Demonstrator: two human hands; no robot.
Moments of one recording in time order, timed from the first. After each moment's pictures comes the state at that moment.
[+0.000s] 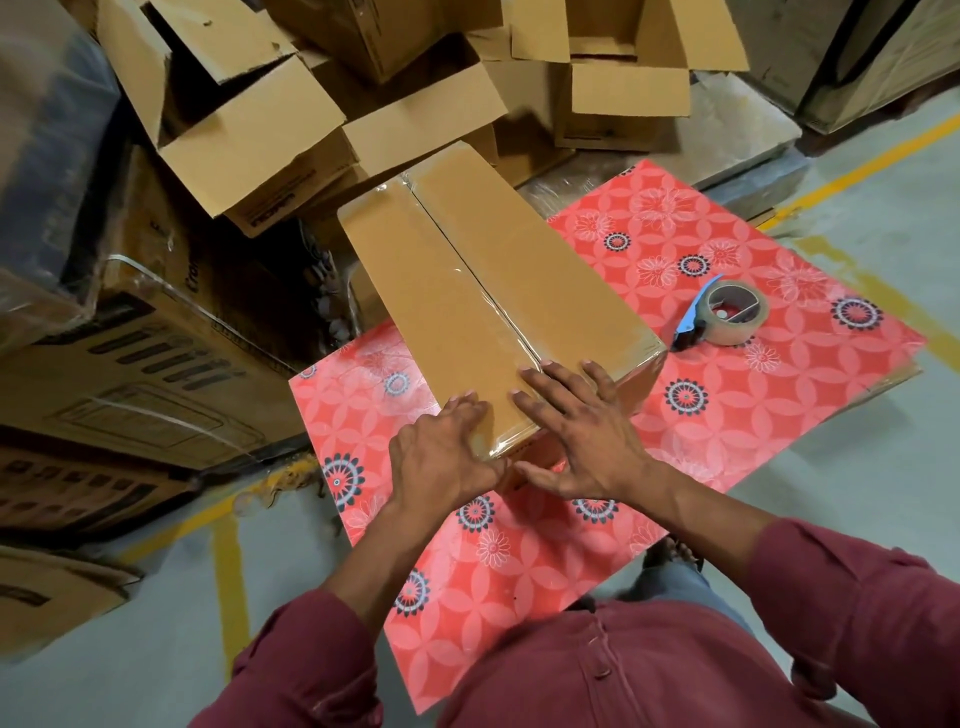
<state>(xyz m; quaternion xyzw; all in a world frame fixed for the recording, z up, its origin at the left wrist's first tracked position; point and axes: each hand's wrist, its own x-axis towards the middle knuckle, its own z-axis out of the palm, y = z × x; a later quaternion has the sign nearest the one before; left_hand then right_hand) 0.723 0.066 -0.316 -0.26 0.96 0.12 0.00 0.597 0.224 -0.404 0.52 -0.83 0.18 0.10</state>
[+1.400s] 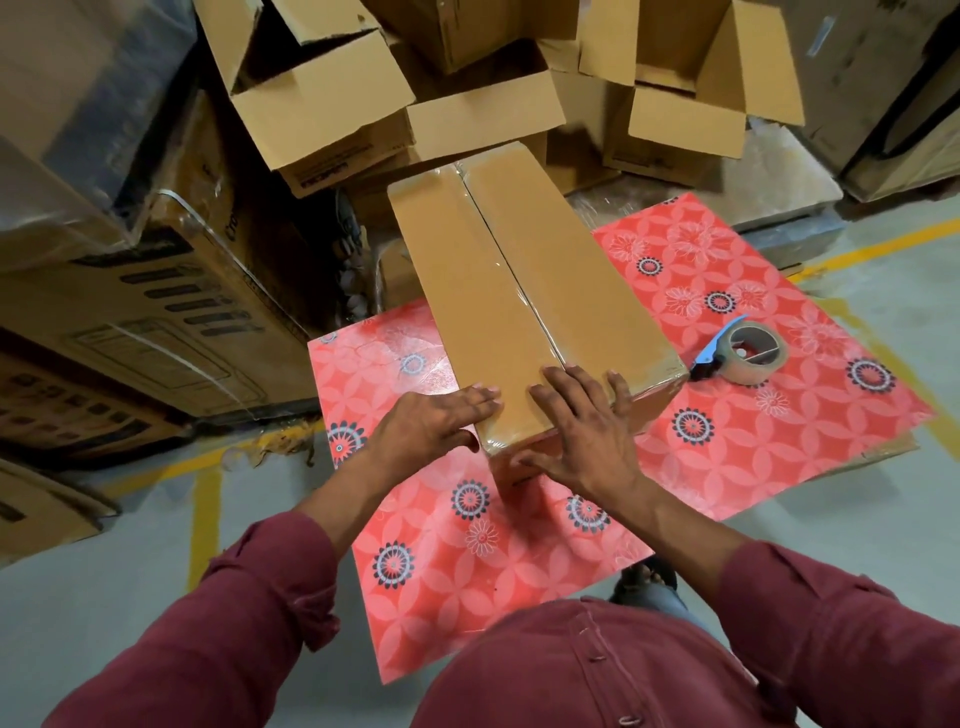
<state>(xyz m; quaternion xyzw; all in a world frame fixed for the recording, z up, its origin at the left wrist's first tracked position) 0.742 -0.018 -0.373 0.06 0.97 0.19 -0.11 0.604 0.211 -0.413 0.48 -0.86 0.15 0.12</state>
